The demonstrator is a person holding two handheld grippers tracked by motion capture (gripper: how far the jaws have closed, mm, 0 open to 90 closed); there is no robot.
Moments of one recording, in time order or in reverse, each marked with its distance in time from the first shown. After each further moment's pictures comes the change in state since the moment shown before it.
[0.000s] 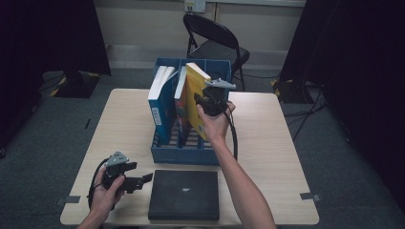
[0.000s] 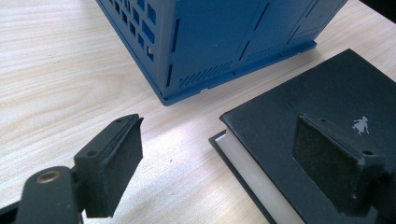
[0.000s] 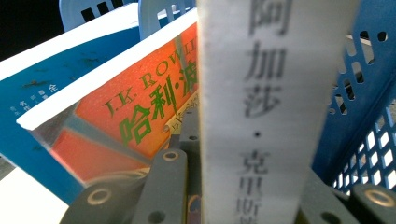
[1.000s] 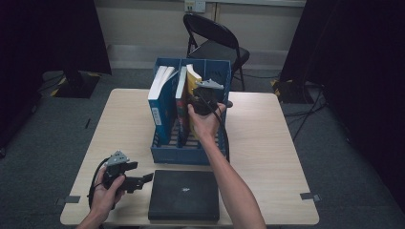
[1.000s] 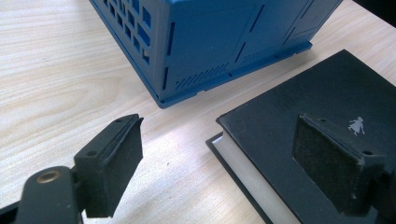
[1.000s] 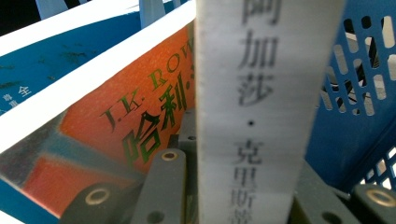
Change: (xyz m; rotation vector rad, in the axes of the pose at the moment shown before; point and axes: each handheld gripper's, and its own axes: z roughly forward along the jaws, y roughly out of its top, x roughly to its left) left arm 0.000 0.001 0.001 -0.005 -0.010 0.007; right arm 0.016 -0.006 0.028 0.002 -0.047 0.003
